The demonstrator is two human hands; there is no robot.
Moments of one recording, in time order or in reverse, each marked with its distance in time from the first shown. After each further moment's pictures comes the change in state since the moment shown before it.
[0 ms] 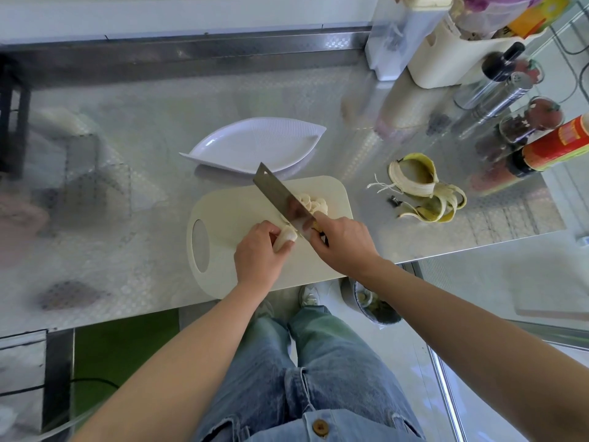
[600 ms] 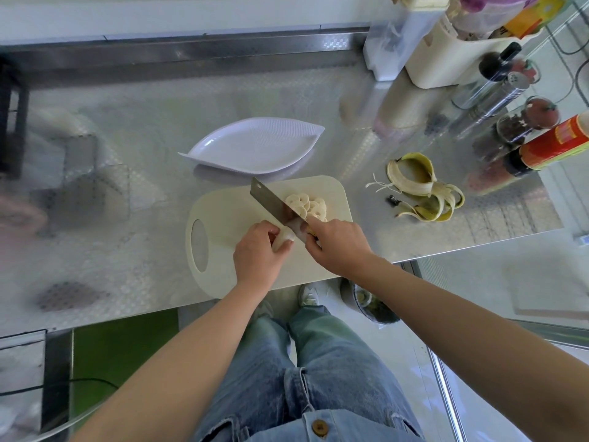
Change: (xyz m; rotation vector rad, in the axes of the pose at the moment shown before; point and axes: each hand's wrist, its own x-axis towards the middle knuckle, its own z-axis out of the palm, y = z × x) left_hand -0.001 0.002 0.000 -0.022 -0.003 -0.022; right_hand 0.002 -0.003 0.003 -0.078 -0.124 -0.020
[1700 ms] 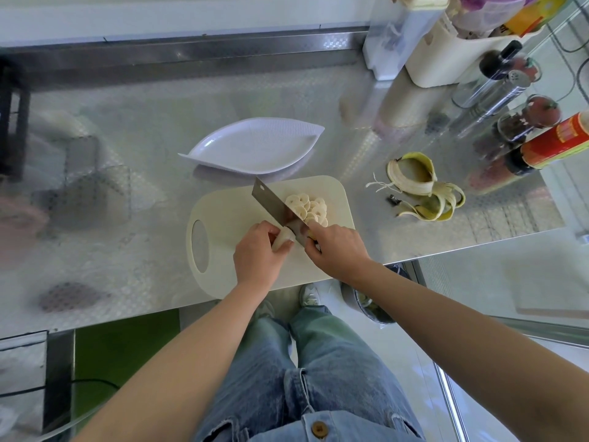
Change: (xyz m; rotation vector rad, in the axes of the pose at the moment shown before) left_hand -0.001 0.002 -0.003 -0.007 -0.017 -0.016; right_hand -0.002 -0.002 0.012 0.016 -0.041 0.024
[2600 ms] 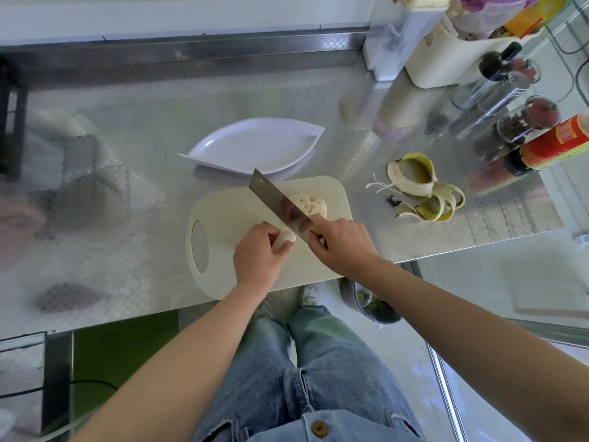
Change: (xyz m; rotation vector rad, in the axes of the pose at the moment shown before) left_hand 0.001 -0.004 0.001 0.018 0.016 0.034; right_hand -0.005 0.001 -0.021 0.034 0.119 -0.026
